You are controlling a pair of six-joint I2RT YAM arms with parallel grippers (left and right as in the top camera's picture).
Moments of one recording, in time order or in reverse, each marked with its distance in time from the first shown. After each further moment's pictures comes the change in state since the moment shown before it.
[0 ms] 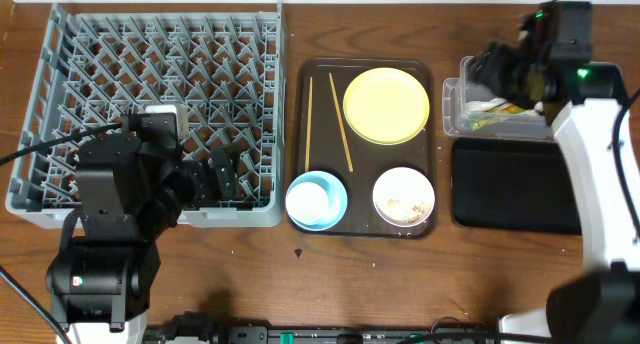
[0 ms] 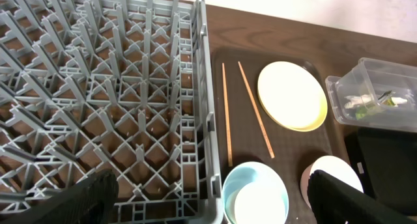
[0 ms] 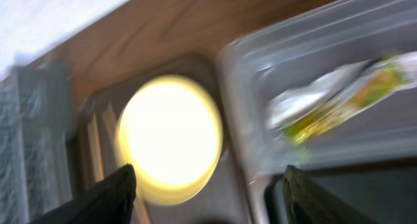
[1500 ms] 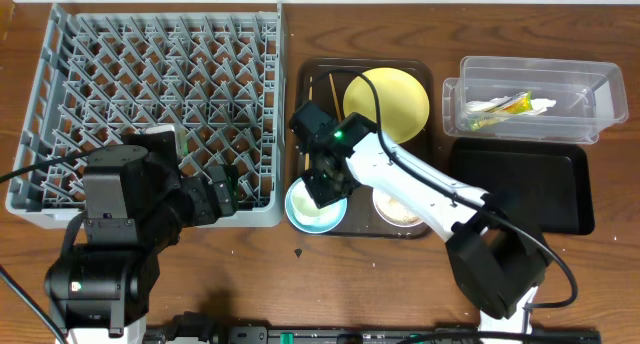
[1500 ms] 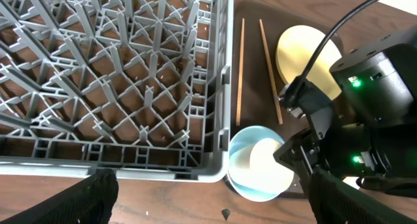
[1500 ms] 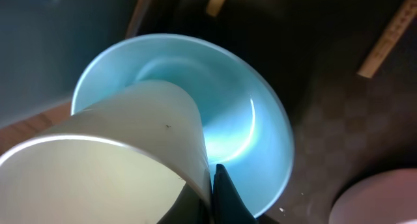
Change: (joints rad) left arm 0.000 -0.013 0.000 -0.175 -0.035 -0.082; right arm 0.750 0.350 -0.006 -0.156 0.051 -0.129
